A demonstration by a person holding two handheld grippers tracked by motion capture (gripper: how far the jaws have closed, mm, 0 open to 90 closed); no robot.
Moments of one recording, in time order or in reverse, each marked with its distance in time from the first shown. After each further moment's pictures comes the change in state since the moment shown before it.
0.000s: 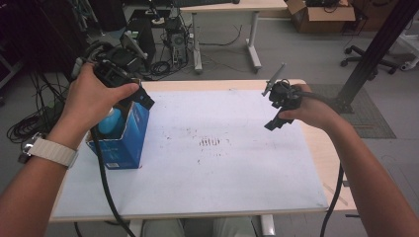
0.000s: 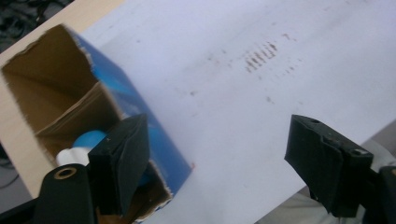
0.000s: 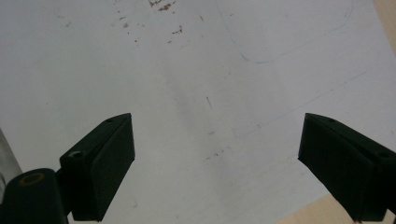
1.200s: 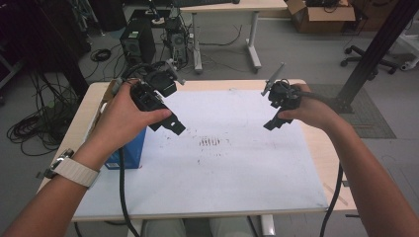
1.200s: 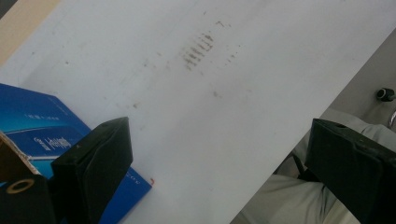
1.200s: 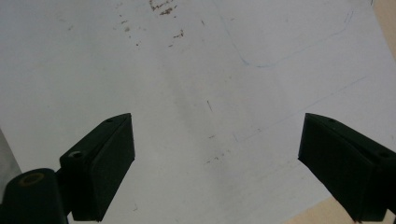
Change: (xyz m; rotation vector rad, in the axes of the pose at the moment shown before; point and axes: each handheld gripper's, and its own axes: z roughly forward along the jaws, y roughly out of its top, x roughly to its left) left arm -0.056 0.004 0.026 0.018 -0.099 0.158; right arm 0.000 0.002 0.001 -0.010 0.002 -0.006
